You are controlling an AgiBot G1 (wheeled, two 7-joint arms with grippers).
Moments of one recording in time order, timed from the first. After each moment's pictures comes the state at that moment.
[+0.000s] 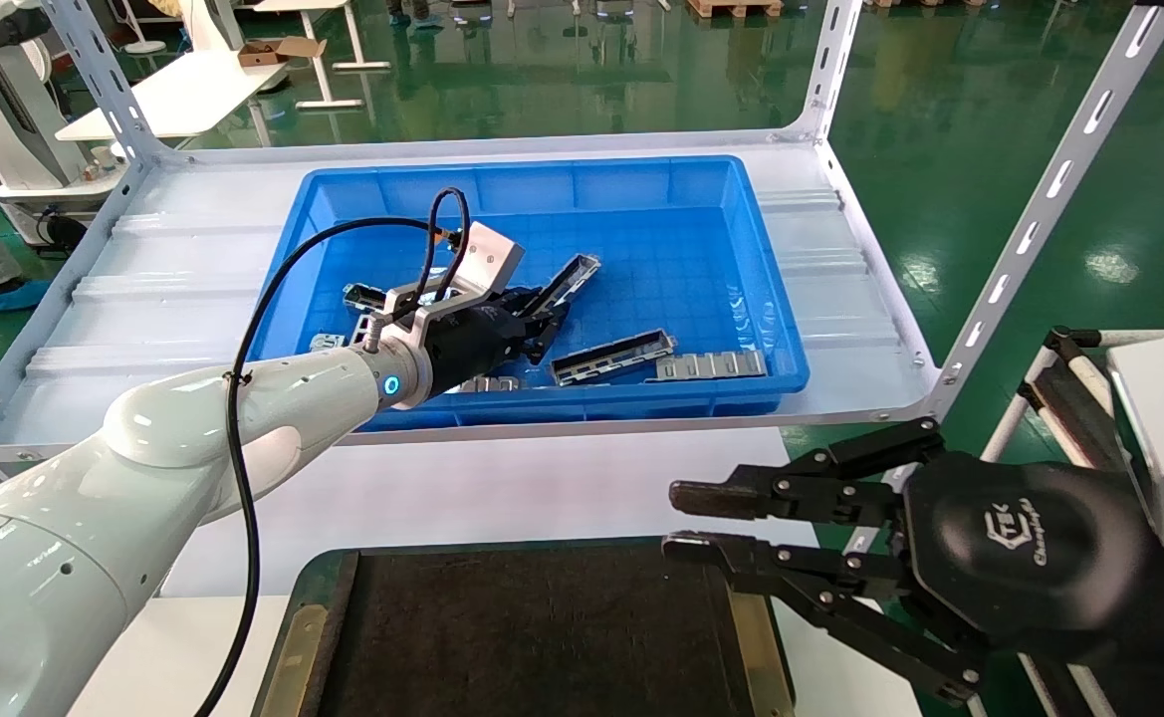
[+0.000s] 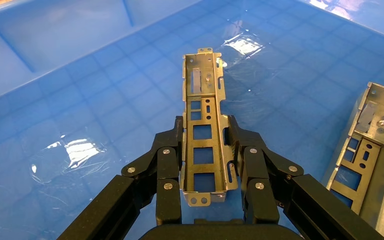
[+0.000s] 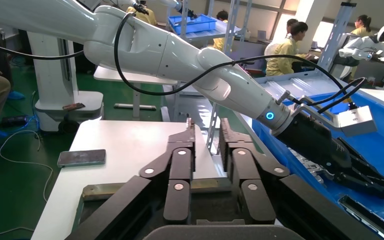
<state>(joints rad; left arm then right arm) -1.55 1.36 0.98 -0.35 0.97 0.42 -0.07 1.11 -0.56 -0.41 1.27 -0.64 -1.45 0.12</state>
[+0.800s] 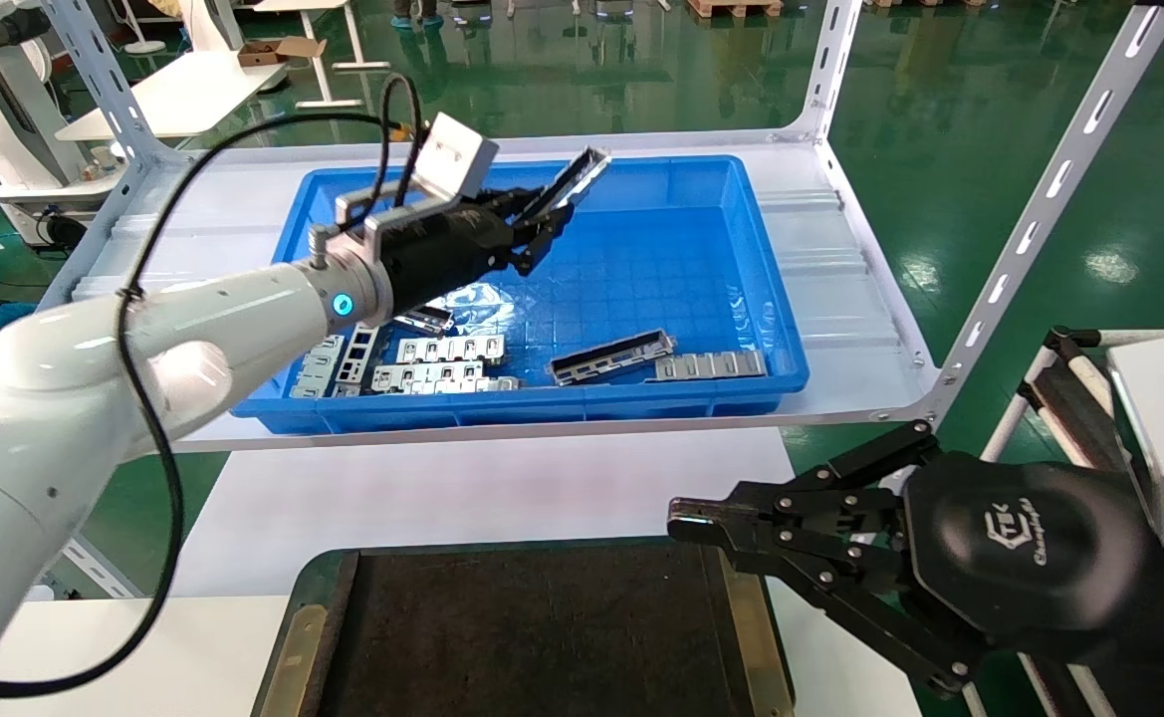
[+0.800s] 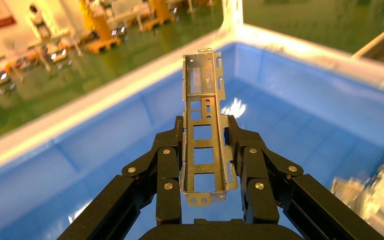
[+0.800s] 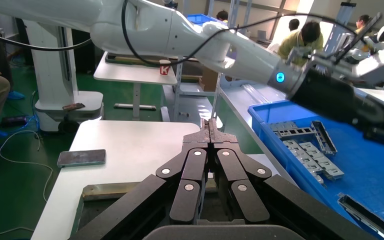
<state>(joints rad) -1.64 1.30 0.89 -0.33 0.78 0.64 0.15 1.11 -0.56 -0.41 1.27 -0.64 -1.45 0.12</state>
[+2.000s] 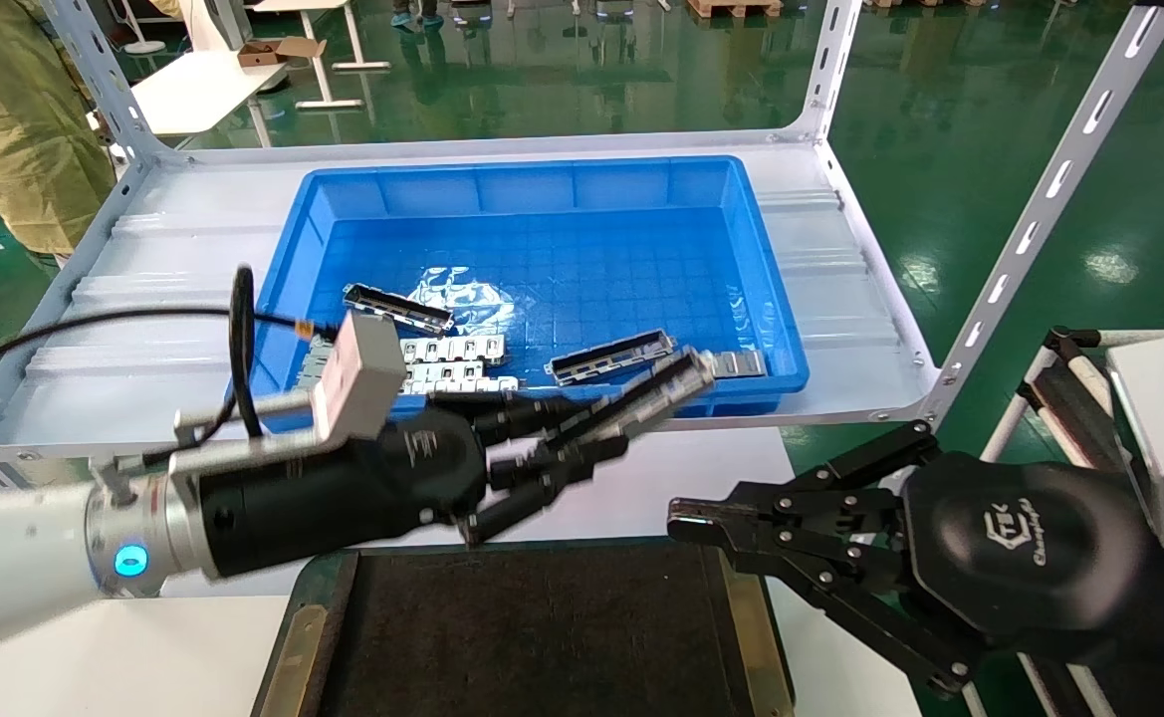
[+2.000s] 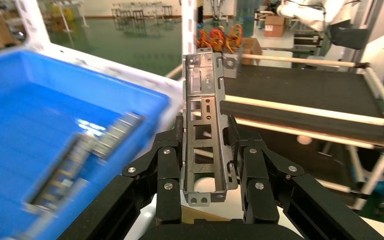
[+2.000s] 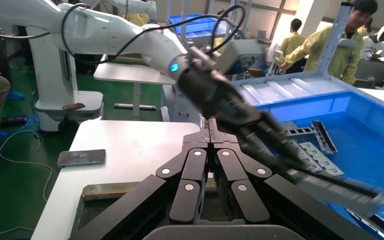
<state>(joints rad) -1.24 0.78 0.86 -1.15 0.64 0.93 -0.03 1.11 -0.56 -0.41 1.27 -0.64 -1.45 0.12</state>
